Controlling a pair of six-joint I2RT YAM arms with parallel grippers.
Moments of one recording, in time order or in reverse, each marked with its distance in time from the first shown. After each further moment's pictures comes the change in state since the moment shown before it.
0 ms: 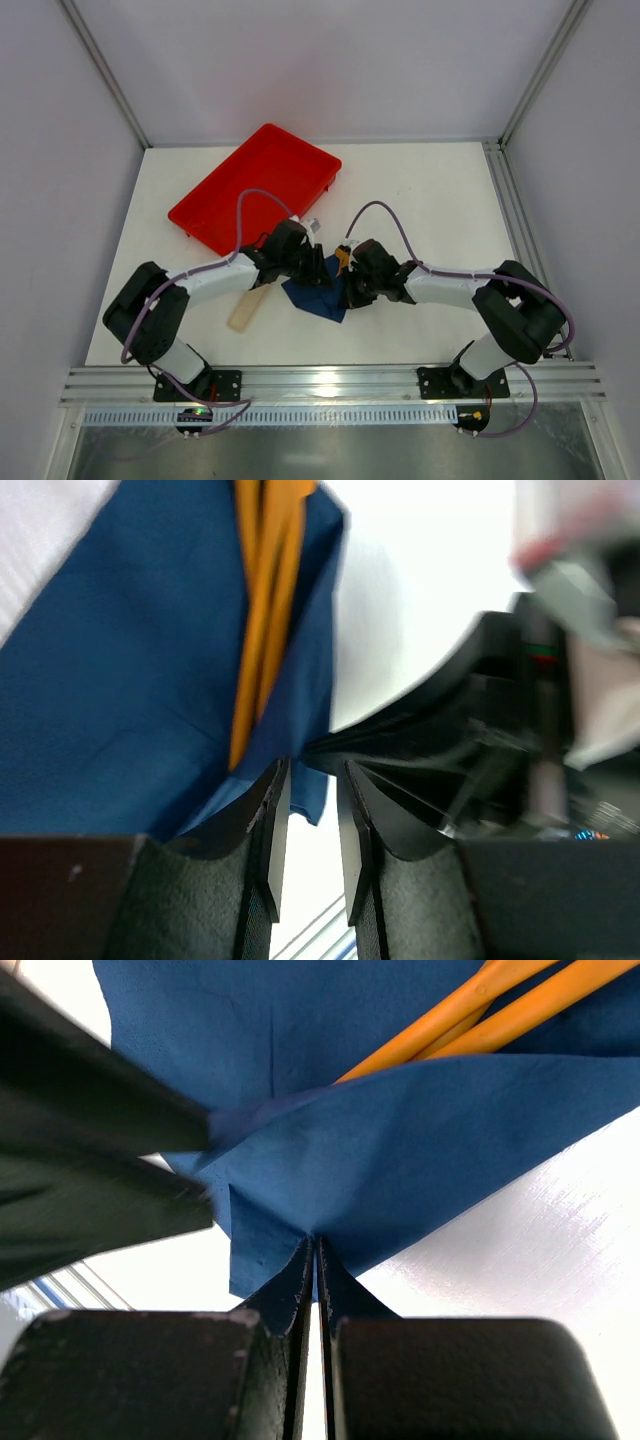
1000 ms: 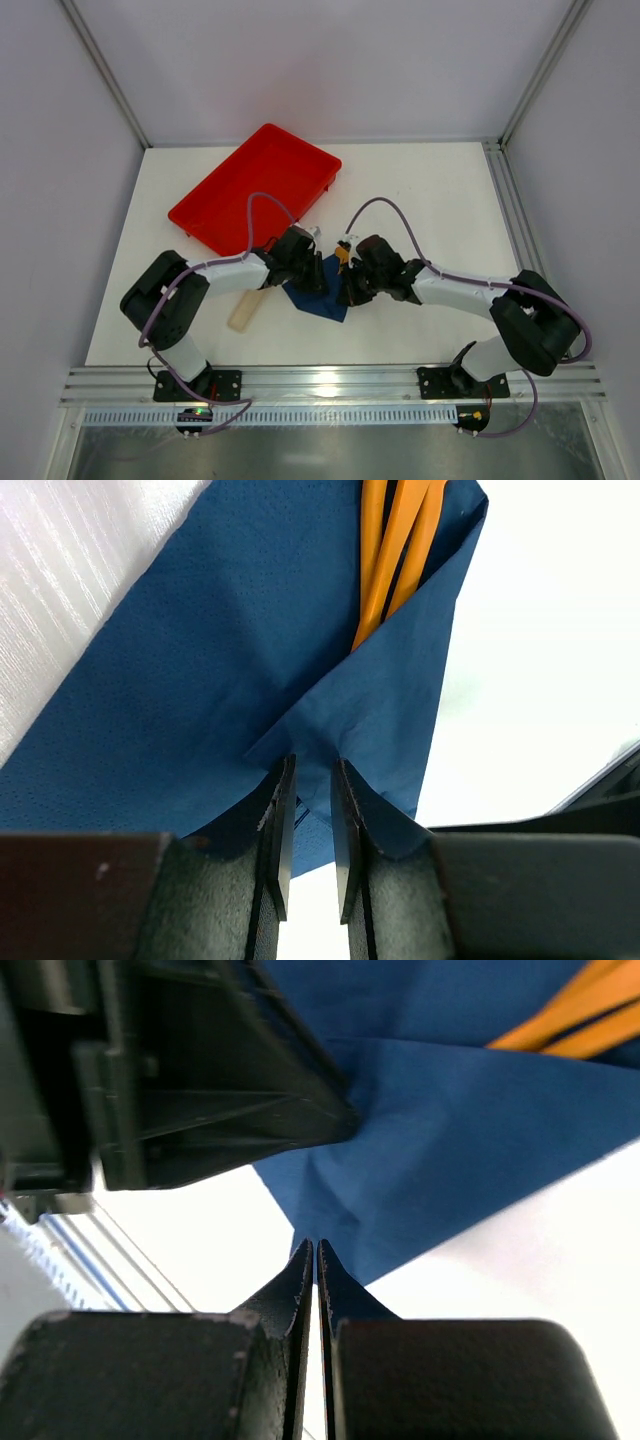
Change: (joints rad) left arm -0.019 0.093 0.002 -0.001 -0.096 0.030; right arm 0.000 -0.089 0.009 -0.035 -0.034 -0.035
